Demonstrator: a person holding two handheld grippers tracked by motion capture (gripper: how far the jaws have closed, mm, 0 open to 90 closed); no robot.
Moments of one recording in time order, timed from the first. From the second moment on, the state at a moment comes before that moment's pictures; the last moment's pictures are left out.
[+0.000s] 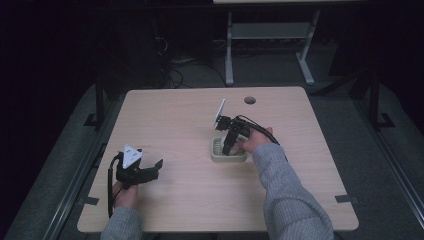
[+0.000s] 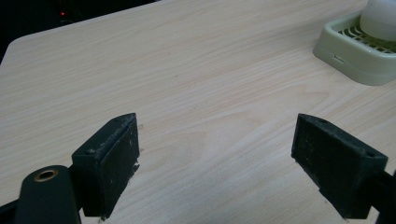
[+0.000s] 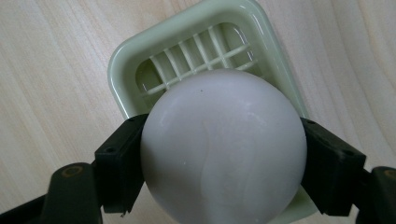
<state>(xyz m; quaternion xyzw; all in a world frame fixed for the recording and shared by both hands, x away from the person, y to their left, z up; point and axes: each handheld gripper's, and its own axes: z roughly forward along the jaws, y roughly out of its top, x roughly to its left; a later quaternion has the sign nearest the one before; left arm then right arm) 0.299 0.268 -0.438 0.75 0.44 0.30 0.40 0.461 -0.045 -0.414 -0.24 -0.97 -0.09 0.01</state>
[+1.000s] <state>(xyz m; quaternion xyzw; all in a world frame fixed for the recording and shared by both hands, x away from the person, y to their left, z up) 0.299 0.267 -0.437 0.74 0.44 0.30 0.40 0.462 -0.044 -0.415 -0.24 -0.97 -0.09 0.01</state>
